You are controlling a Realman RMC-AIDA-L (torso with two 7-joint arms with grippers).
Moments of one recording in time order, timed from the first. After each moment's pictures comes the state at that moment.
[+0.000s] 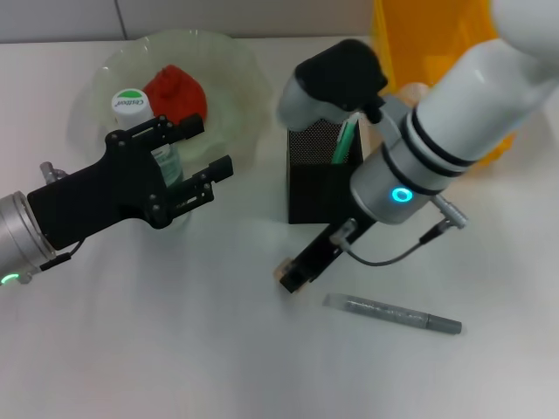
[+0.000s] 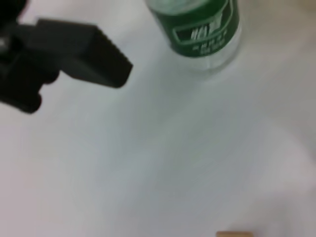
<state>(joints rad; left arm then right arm) -0.40 -2.07 0.87 0.44 1.50 1.58 -0.85 0.85 2.08 -1.72 -0.94 -2.22 -1.32 2.73</state>
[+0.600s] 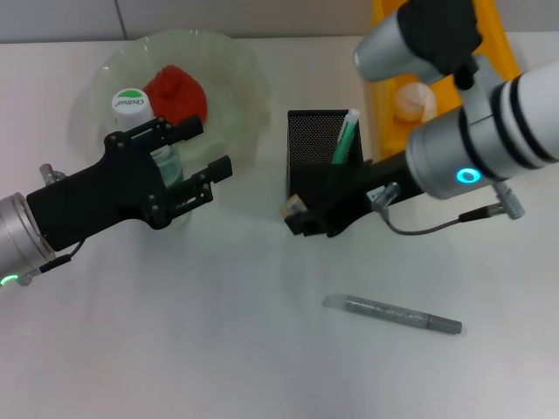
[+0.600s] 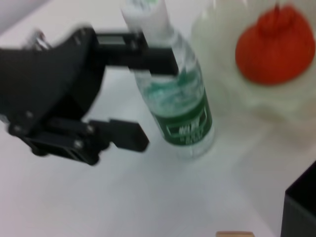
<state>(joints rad) -0.40 -2.07 0.87 0.44 1.49 1.58 -0.86 0.52 2.08 -1.63 -1.44 -2.27 -1.33 2.70</state>
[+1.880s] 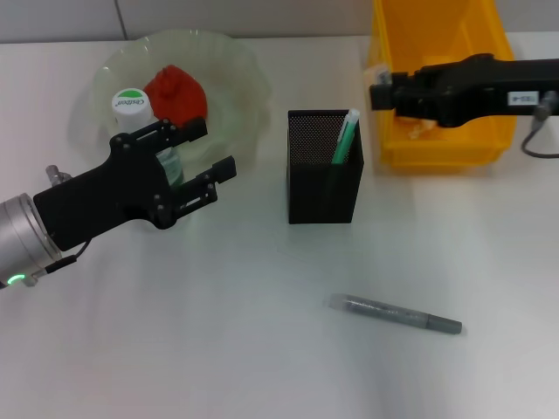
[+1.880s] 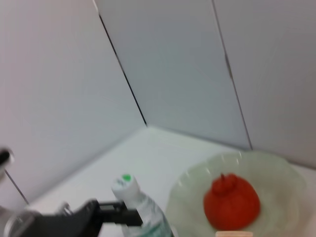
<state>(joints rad) -0.41 -2.07 0.87 0.41 1.49 1.57 -0.86 0.32 2.08 -1.16 -1.48 -1.86 -1.41 2.25</state>
